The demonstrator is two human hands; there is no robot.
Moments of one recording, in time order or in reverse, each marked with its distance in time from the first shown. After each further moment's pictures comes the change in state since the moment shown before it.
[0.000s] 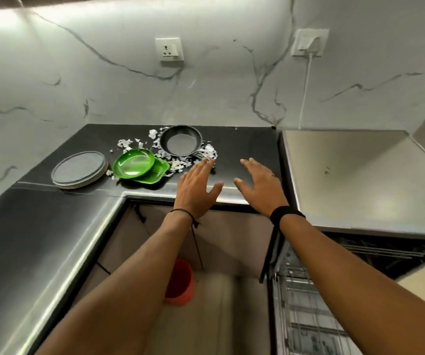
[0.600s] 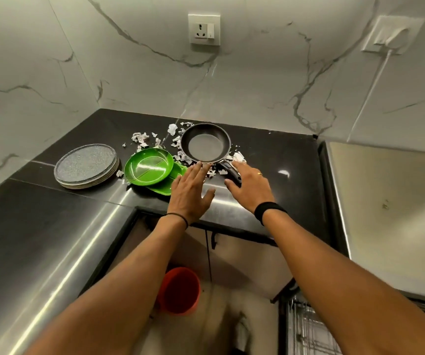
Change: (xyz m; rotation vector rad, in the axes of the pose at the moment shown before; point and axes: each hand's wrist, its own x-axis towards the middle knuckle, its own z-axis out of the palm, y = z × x) left_hand 0.091 -0.145 0.014 0.102 -0.002 -0.105; right_hand 0.163 -0.035 0.126 -0.072 -0.103 -0.034
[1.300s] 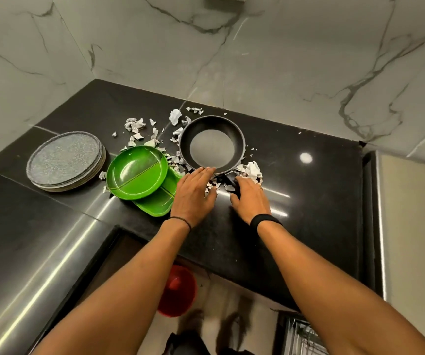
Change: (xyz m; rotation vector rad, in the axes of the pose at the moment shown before) left_hand 0.129 -0.051 0.092 -0.017 0.034 -0.090; right_hand 0.148 0.080 0.106 -0.003 -0.266 0.076
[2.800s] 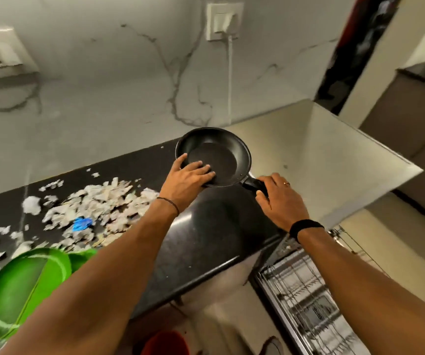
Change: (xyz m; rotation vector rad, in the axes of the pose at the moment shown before) left_hand 0.066 0.164 0.013 0.217 -0.176 1.178; right_hand -0.233 0.081 -0.117 -0.259 0.544 0.513
